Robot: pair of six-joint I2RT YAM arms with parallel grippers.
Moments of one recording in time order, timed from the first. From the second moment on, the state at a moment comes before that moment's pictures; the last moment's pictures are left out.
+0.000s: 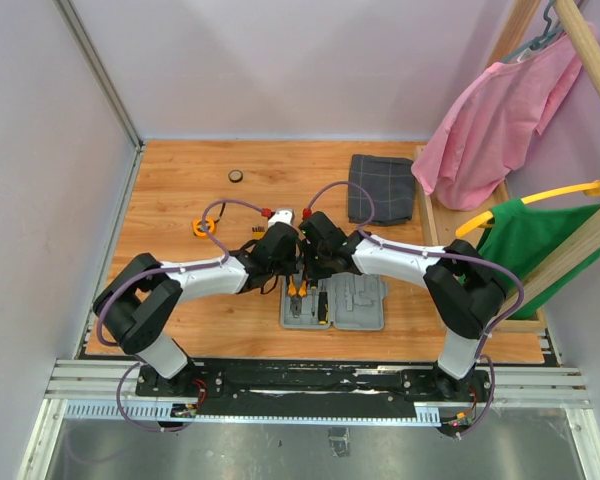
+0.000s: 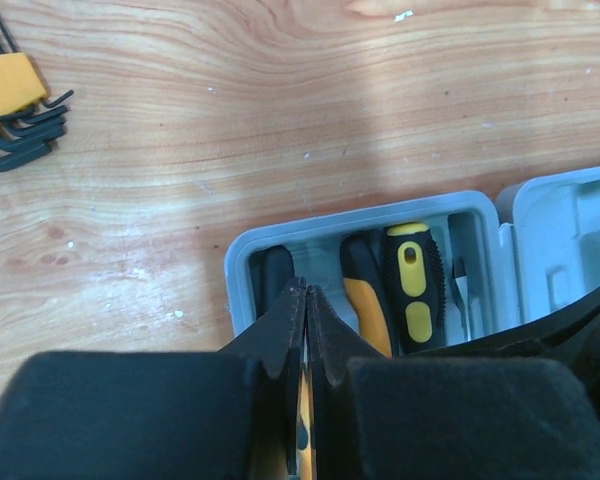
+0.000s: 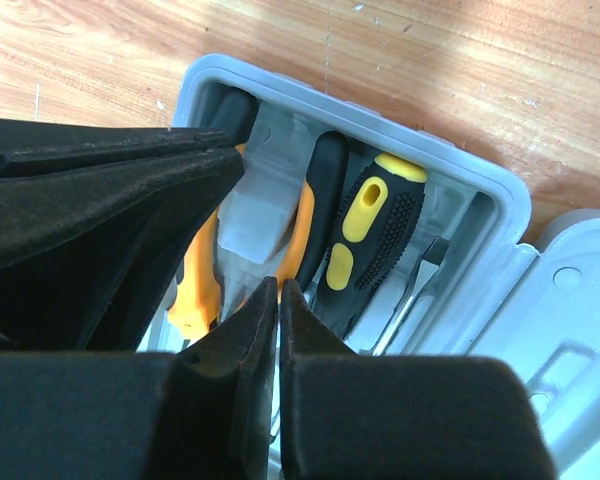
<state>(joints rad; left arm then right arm) -0.77 1.60 0.79 0.01 -0.27 -0.56 0.84 1.79 1.11 -0.31 -0.01 0.58</state>
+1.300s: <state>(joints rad) -0.78 1.41 0.87 -0.30 -0.28 -0.60 0.84 1.79 1.09 -0.24 -0.05 0.63</state>
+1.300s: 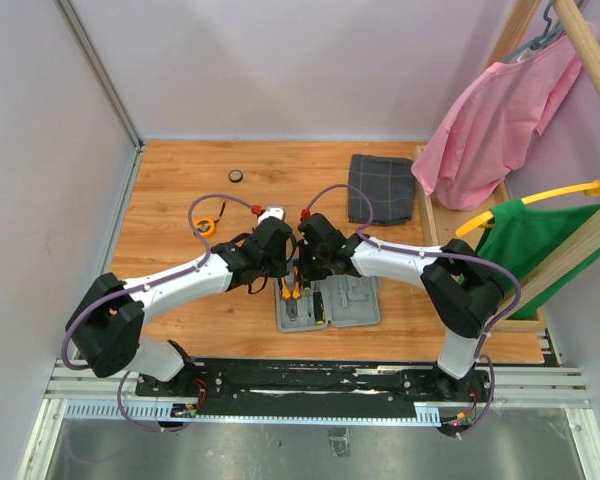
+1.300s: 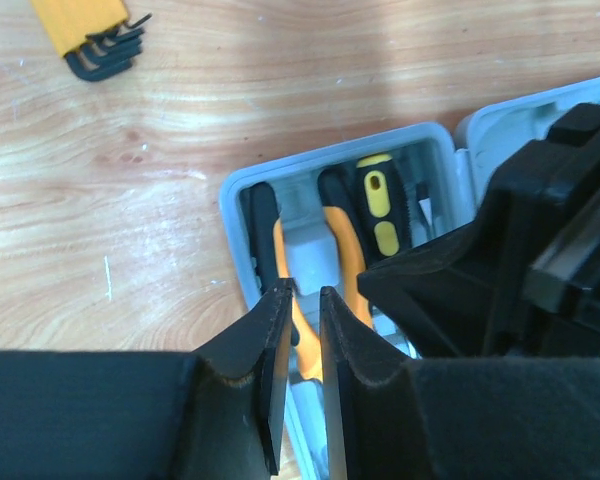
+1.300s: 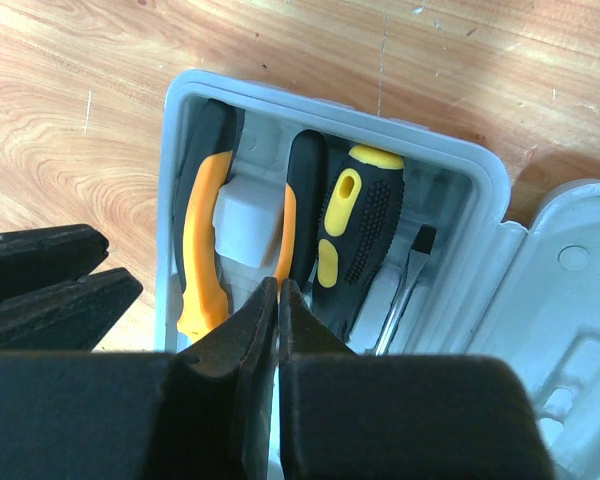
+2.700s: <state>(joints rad) -0.80 1.64 0.96 -0.42 -0.30 -0.60 0.80 1.86 1.19 -0.32 -0.08 0.63</state>
